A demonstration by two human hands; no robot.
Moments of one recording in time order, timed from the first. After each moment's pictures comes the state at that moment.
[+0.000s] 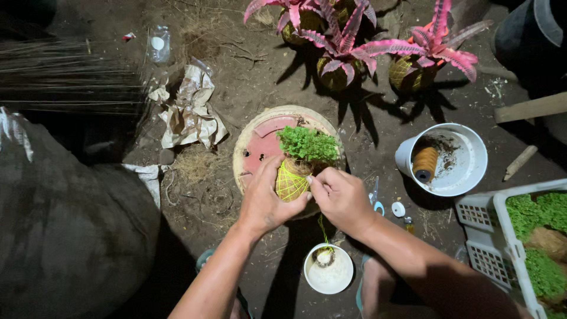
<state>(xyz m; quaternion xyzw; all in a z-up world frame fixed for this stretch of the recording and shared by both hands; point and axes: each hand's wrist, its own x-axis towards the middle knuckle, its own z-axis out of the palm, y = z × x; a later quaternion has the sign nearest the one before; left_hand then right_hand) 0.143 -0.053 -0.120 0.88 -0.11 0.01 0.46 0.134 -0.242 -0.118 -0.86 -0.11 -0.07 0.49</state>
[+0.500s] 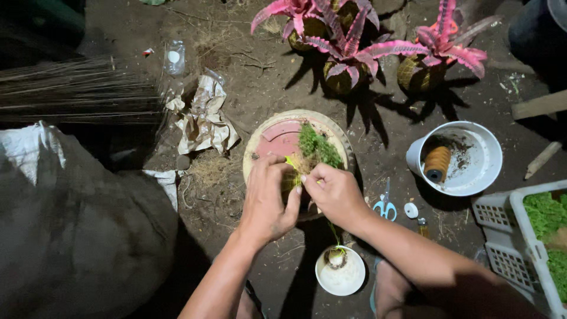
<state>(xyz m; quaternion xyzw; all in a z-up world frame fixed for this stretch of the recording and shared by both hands) 0.139 -0.052 -0.077 0.92 -0.19 0.08 0.34 0.142 -0.227 -0.130 -0.78 0.04 0.12 0.61</state>
